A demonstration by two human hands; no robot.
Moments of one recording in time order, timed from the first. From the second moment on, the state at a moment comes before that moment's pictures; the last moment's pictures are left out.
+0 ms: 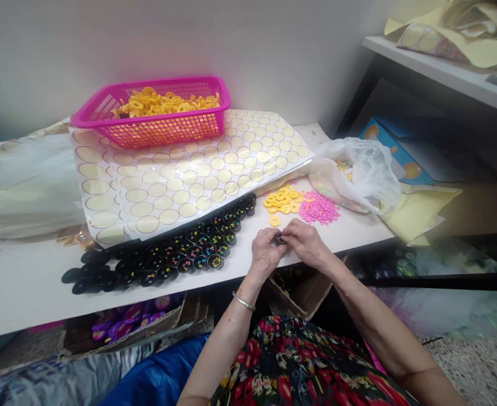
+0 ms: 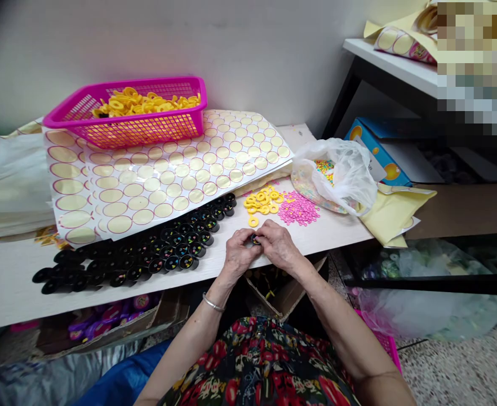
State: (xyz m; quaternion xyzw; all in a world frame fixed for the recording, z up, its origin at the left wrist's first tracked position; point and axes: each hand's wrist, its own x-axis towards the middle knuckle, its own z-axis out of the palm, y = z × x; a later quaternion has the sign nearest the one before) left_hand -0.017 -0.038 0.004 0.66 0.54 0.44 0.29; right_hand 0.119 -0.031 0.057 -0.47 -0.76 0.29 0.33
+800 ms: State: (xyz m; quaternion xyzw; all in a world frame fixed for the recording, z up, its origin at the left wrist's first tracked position) left_hand -0.026 -0.041 0.005 0.64 0.56 0.43 0.31; right_hand 0.099 0.035 0.072 -0.60 -0.78 0.14 -0.07
